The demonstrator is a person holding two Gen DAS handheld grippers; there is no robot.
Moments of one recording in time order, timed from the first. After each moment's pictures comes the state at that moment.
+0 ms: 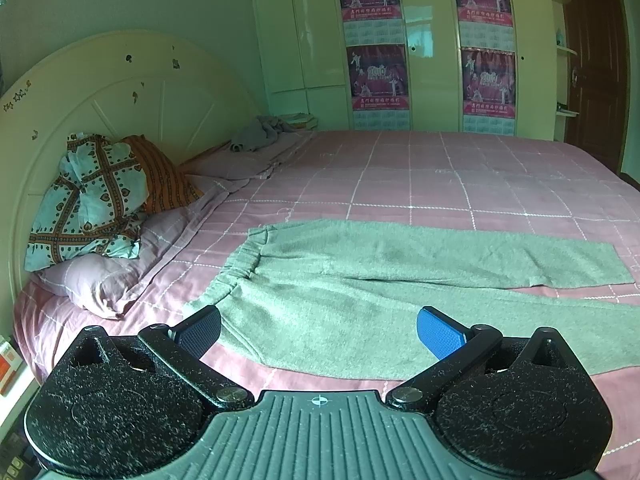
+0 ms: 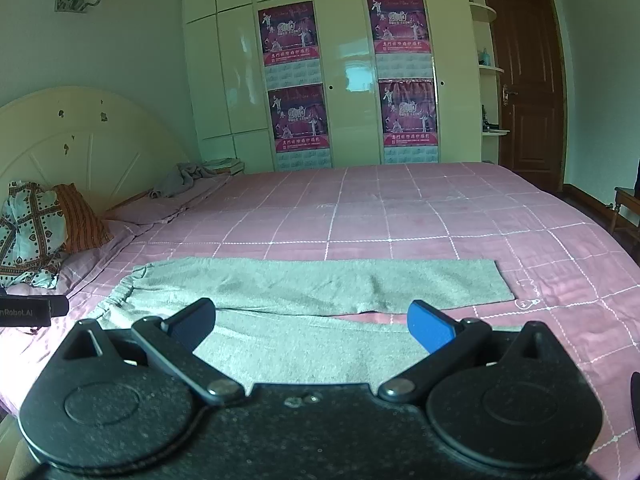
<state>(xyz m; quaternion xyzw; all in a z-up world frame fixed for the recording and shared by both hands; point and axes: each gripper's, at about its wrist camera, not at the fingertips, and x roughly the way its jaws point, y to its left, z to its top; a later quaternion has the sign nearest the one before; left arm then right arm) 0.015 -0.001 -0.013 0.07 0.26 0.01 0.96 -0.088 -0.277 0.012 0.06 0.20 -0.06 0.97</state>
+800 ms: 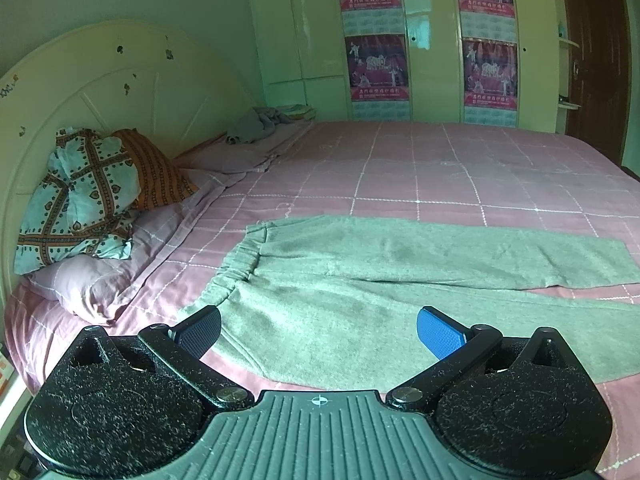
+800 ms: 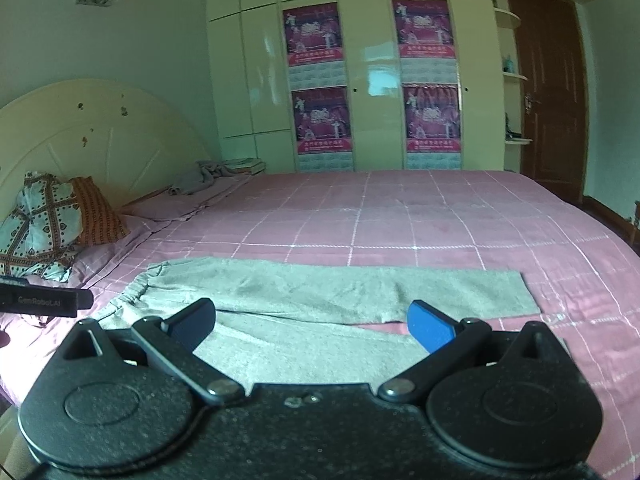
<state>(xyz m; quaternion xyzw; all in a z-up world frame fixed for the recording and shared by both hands) 0.063 0.011 -0.026 0.08 0.28 0.01 0.96 -0.063 -0.266 0.007 0.07 0.22 -0.02 0.97</state>
